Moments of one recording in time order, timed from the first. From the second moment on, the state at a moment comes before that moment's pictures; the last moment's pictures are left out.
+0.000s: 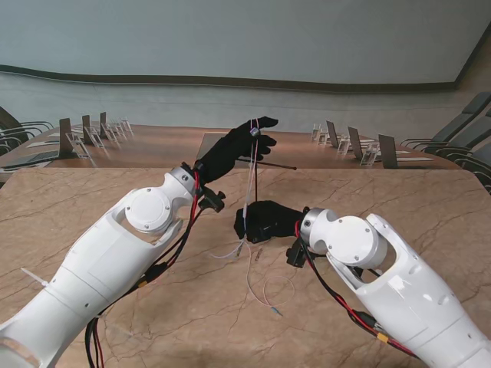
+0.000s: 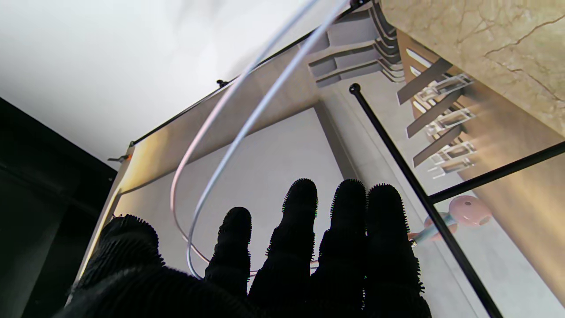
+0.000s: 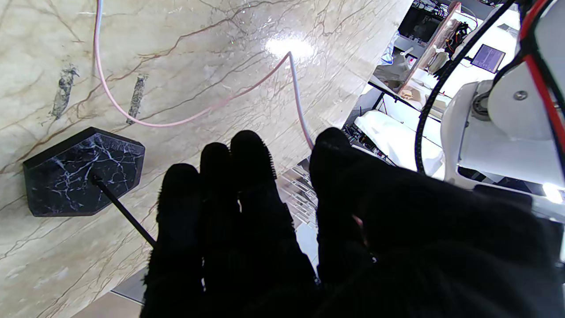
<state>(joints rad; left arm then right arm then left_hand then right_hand) 1.00 -1.22 -0.90 -1.33 -0.23 -0.31 -0.16 -1.26 -1.05 1.01 -1.67 -0.15 0.12 0.49 0.62 0.17 -0.02 -0.04 0.25 0.07 0.32 0.36 0.61 0.25 0.24 0.34 0.47 0.31 0.37 0.35 0.21 0.21 0.76 0.39 0.71 -0.56 1.17 -0.02 0.73 -0.05 1.01 0.68 0.84 0.31 0.87 0.37 0.54 0.24 0.80 0.47 0.23 0.20 1.18 0.44</state>
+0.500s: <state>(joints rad) 0.95 -1.24 -0.88 -1.27 -0.23 -0.32 -0.15 -1.25 -1.06 1.01 -1.65 -0.15 0.13 0.49 0.62 0.17 -0.02 -0.04 0.26 0.07 0.32 0.36 0.63 0.25 0.24 0.34 0.46 0.30 0.35 0.35 0.19 0.20 0.75 0.39 0.71 -0.56 1.17 -0.02 0.73 -0.05 1.01 0.68 0.84 0.31 0.87 0.37 0.54 0.24 0.80 0.47 0.23 0.20 1.18 0.44</state>
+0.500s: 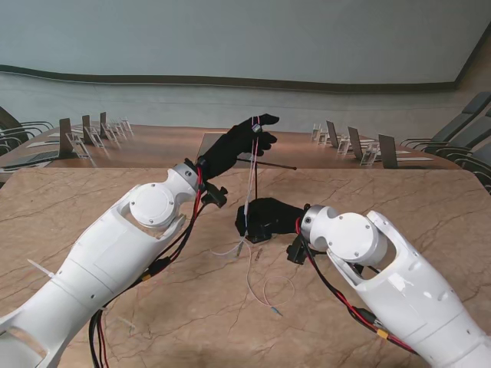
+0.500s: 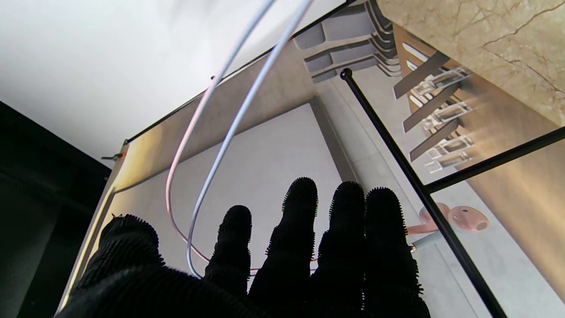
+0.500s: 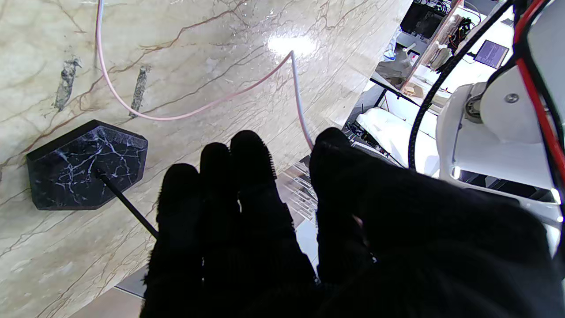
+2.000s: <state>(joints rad) 1.34 -1.17 -0.97 -1.71 -0.10 -0.23 -0.09 -1.55 -1.03 1.17 -1.86 -0.33 0.17 0.45 0.64 0.17 -0.02 -0.04 0.19 0.06 0.32 0.36 0.58 0.24 0.24 0.34 0.47 0.32 0.37 0.35 0.25 0.24 0.77 0.39 0.70 -0.59 1.20 -0.02 0.75 -0.04 1.01 0.66 0.86 0.32 0.87 0.37 0.55 0.25 0.80 0.47 0.25 0.21 1.19 0.44</state>
